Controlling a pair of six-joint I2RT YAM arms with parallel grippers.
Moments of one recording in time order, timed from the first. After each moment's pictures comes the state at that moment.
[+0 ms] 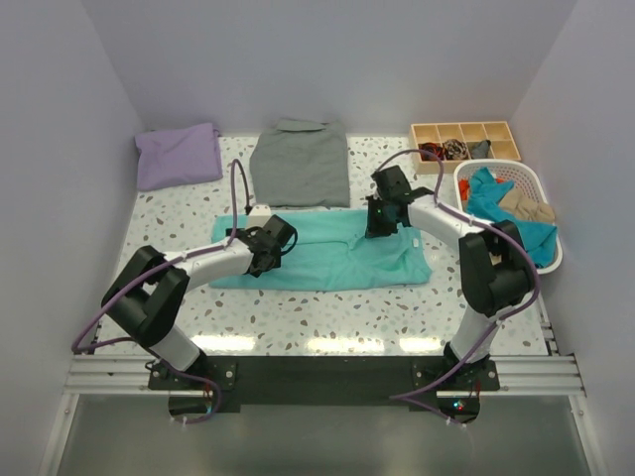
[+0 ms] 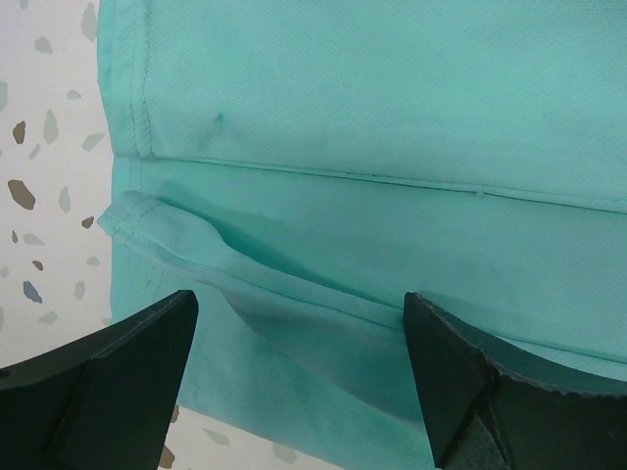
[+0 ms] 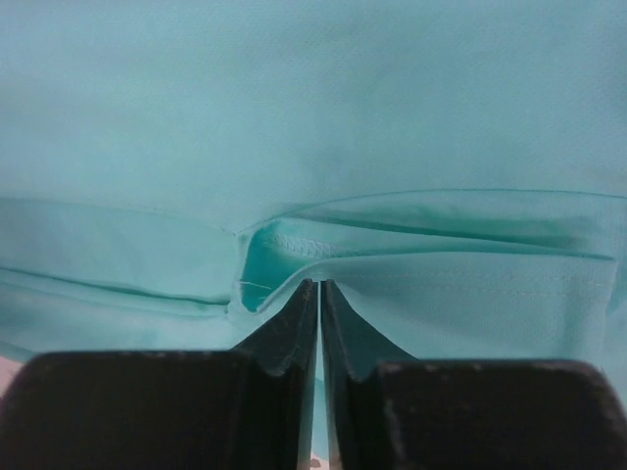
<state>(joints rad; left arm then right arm) -0.64 1.60 0.85 -0.45 -0.69 -0.62 0.40 1.79 1.21 -0.48 -0.07 0.42</state>
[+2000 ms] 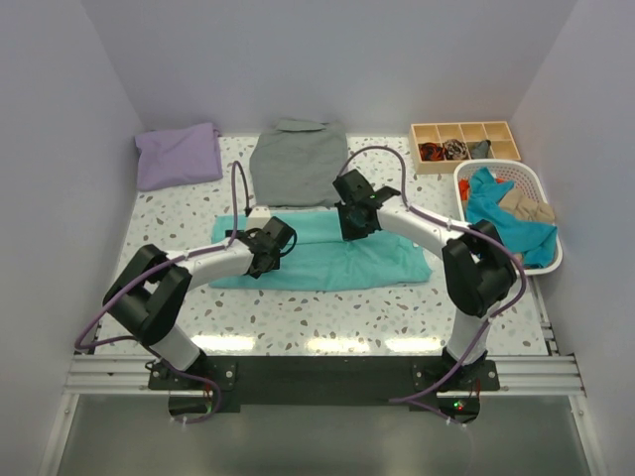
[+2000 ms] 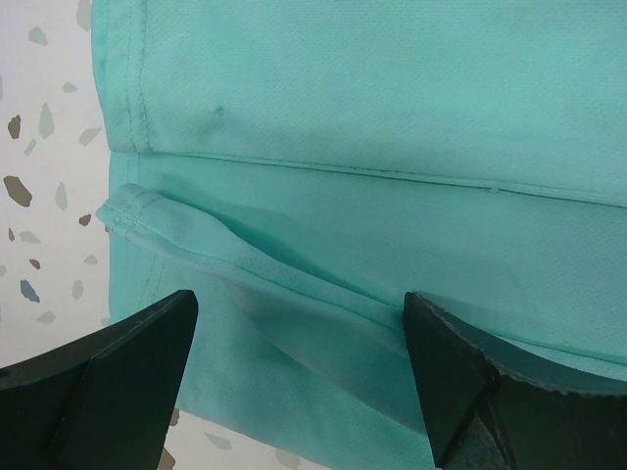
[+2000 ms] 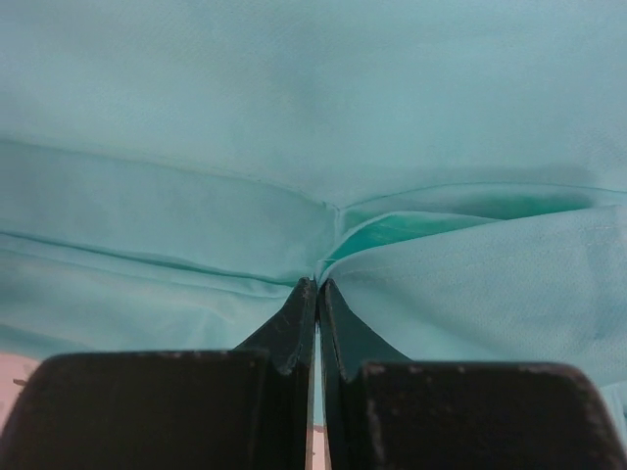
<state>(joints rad) -0.64 1.61 0.84 -0.43 -0.69 -0.62 0.62 1.84 1.36 -0.60 0.14 0.38</state>
